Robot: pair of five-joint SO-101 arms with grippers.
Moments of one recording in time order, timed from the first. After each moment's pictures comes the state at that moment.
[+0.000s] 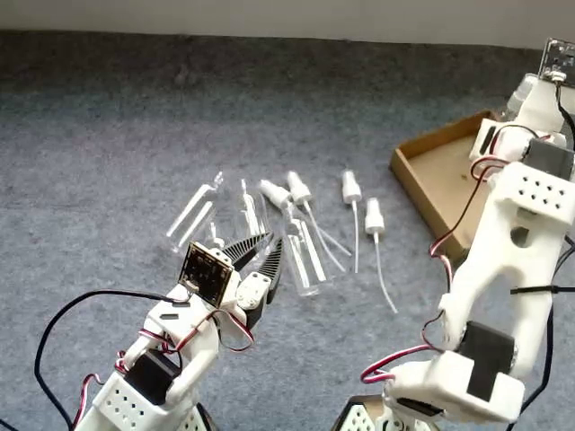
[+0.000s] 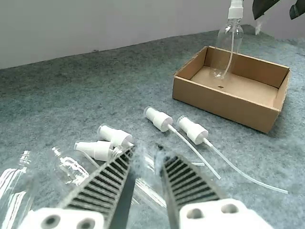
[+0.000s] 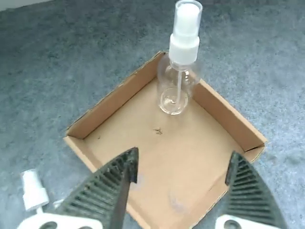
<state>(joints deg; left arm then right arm) 29.5 -103.4 96.0 30.8 9.7 17.8 -5.7 -4.0 61.6 5.2</state>
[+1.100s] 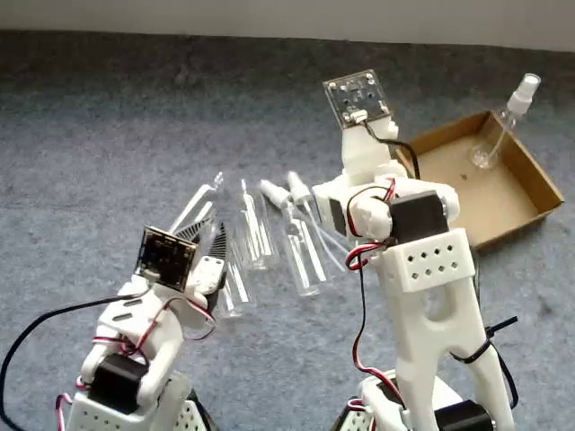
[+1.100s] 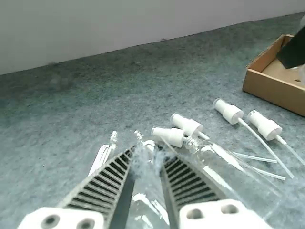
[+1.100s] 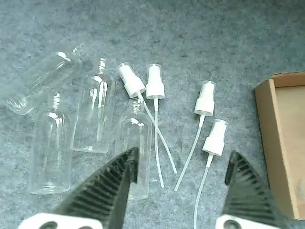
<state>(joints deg) 13.2 -103.5 80.3 51.7 2.2 -20.8 -29.8 11.1 79.1 5.2</state>
